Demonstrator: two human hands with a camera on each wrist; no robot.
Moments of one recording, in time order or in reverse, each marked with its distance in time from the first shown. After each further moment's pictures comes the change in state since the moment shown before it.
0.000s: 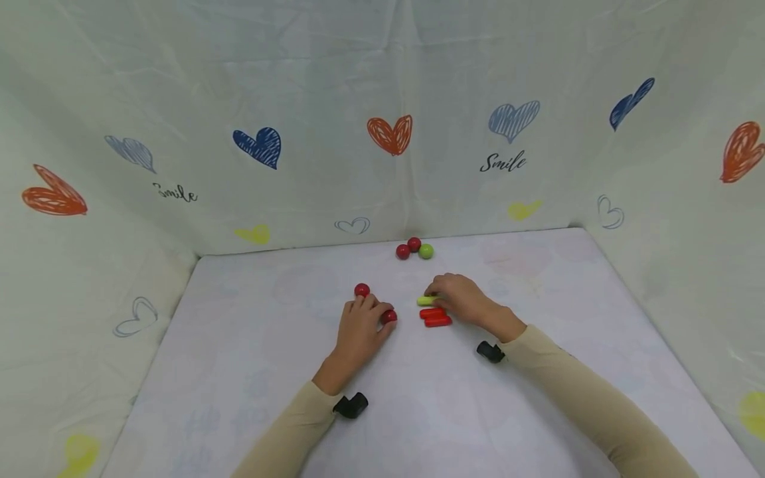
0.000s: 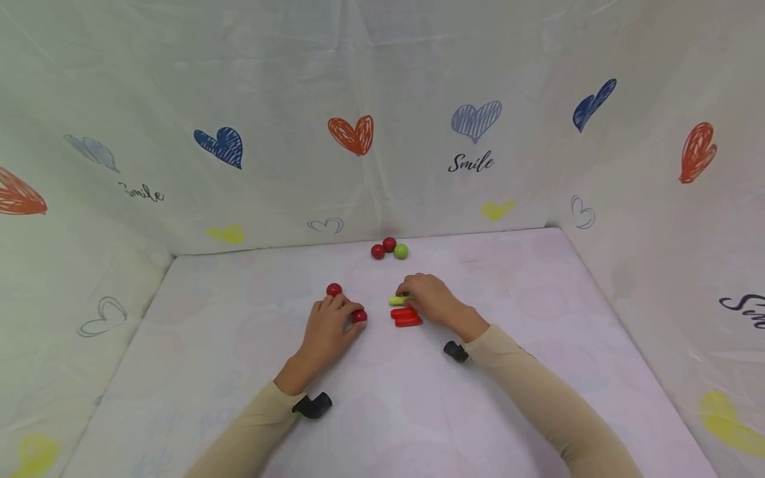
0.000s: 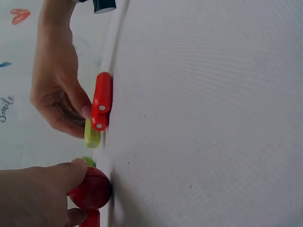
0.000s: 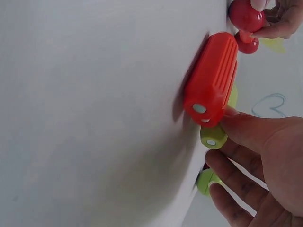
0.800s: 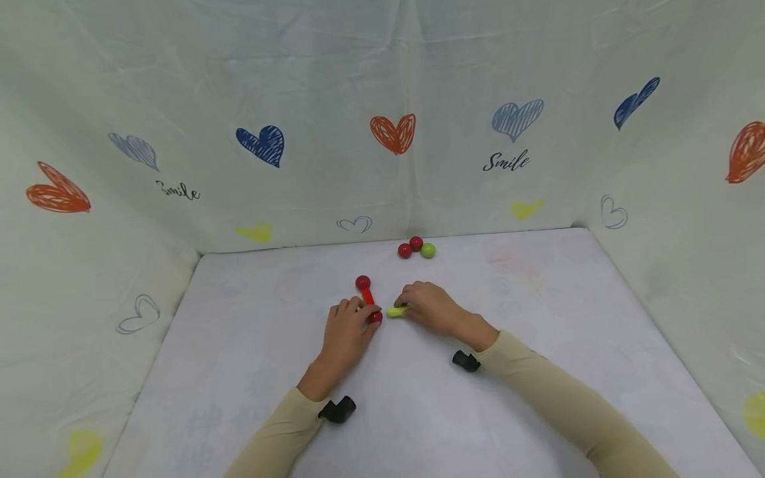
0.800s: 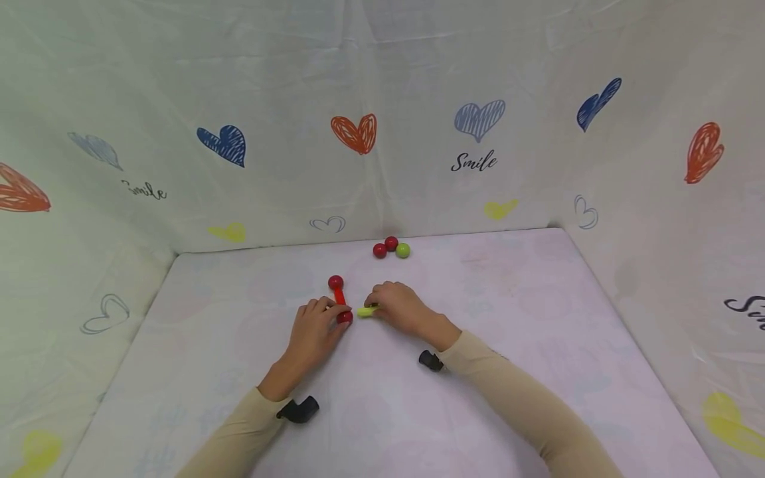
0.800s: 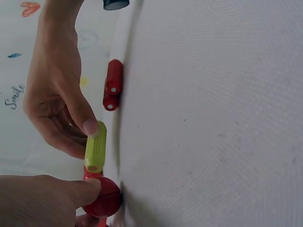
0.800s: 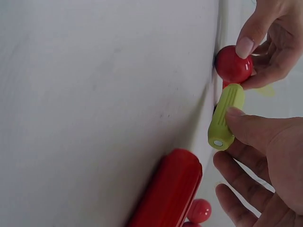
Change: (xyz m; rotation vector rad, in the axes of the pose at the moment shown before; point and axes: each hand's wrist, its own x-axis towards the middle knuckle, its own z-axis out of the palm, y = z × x) left_hand -0.015 -0.021 -0.011 -0.042 -0.003 -0.039; right_hand 0.021 -0.048 0.021 0.024 0.046 -0.159
